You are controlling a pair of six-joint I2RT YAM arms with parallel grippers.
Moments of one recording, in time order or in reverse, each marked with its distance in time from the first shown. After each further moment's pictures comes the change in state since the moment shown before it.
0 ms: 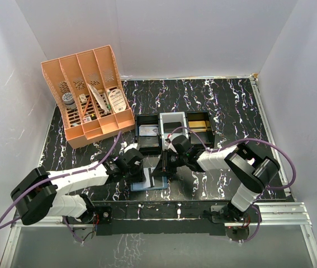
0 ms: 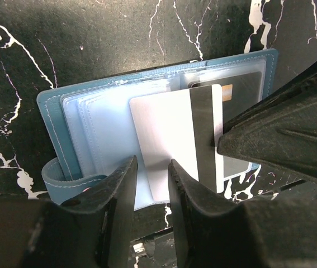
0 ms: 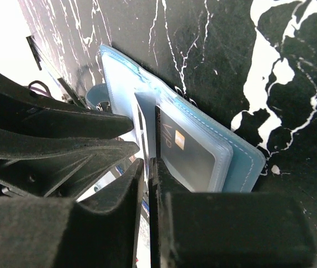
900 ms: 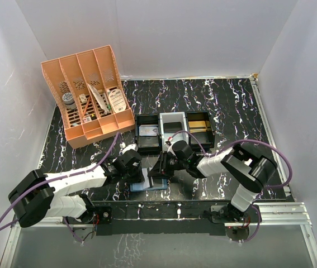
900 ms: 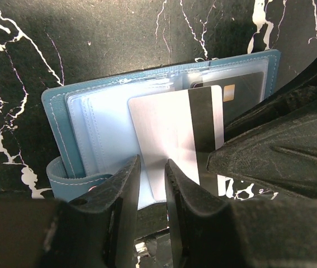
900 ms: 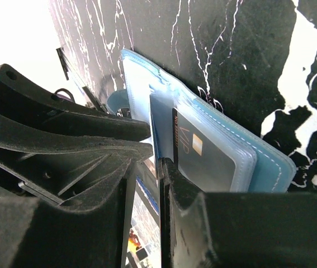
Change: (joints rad) left arm 0.001 -0.031 -0.030 0.013 -0.005 -0.011; right arm 0.054 0.017 -0.084 0.238 0.043 0.148
